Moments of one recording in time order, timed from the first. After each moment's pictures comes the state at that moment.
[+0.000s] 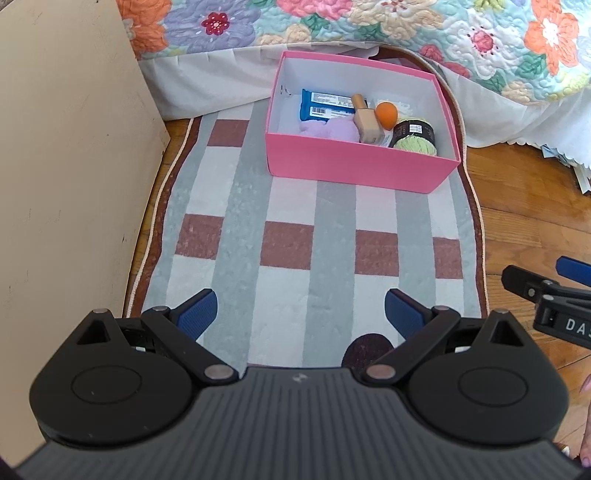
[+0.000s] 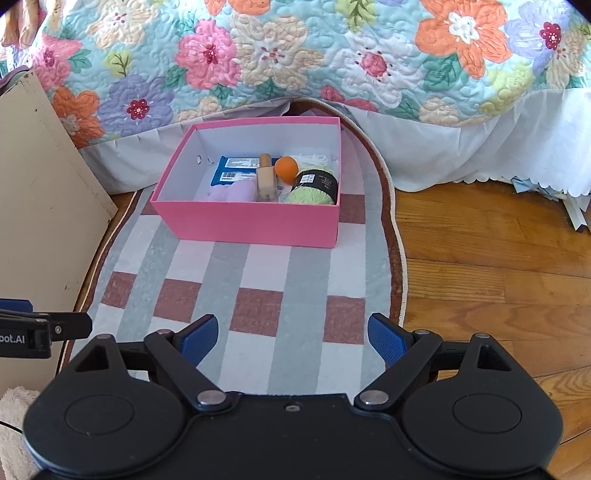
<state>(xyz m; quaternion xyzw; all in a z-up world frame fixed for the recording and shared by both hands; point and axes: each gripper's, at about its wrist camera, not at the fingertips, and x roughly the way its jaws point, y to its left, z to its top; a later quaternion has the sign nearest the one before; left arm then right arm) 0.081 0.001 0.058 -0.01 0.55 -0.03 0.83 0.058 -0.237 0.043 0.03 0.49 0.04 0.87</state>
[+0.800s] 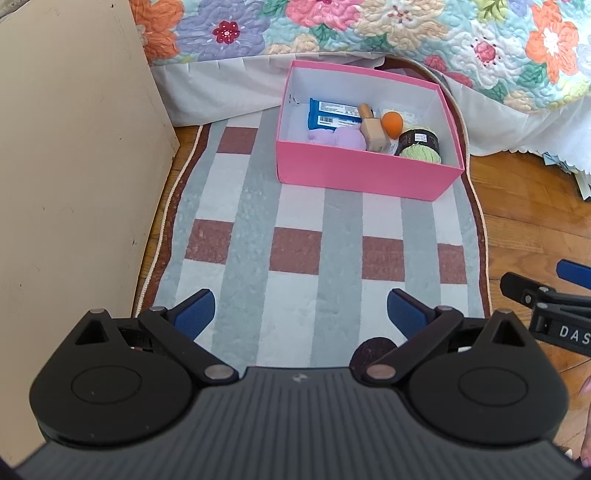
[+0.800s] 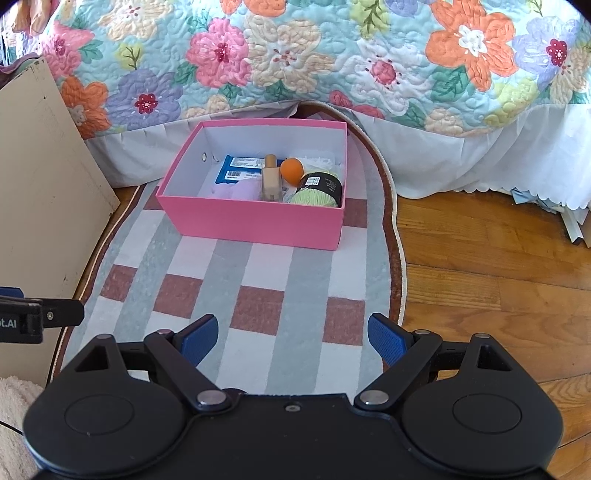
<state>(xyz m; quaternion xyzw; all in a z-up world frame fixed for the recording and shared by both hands) 0.075 0.012 0.066 -0.01 0.54 -0.03 0.84 0.055 -0.228 0.045 0.00 0.48 0.04 0.88</state>
